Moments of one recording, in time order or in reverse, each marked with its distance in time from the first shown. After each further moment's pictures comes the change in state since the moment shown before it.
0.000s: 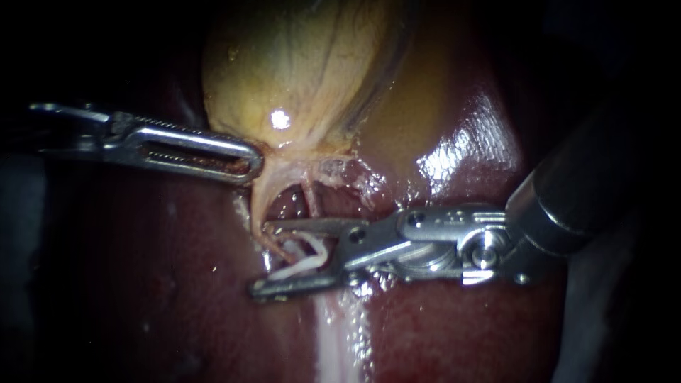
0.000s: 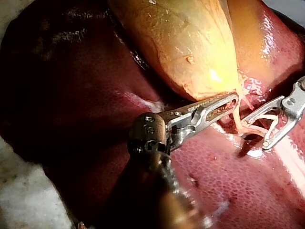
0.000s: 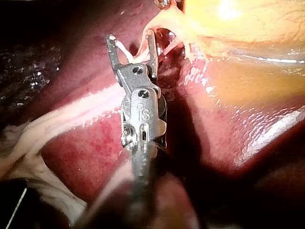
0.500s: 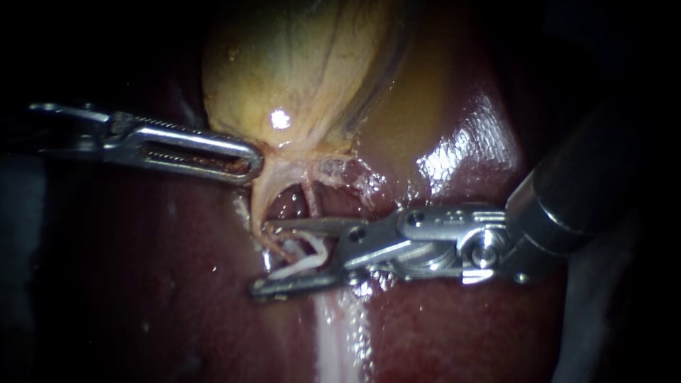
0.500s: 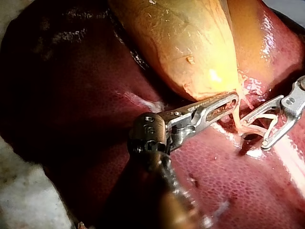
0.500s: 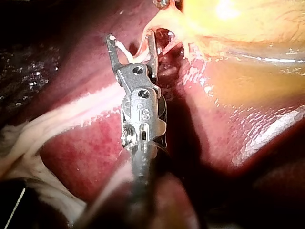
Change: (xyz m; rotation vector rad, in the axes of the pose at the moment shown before) right arm 0.000 0.001 0.000 0.002 -0.001 0.001; left arm 0.000 0.000 0.000 0.000 0.000 0.000
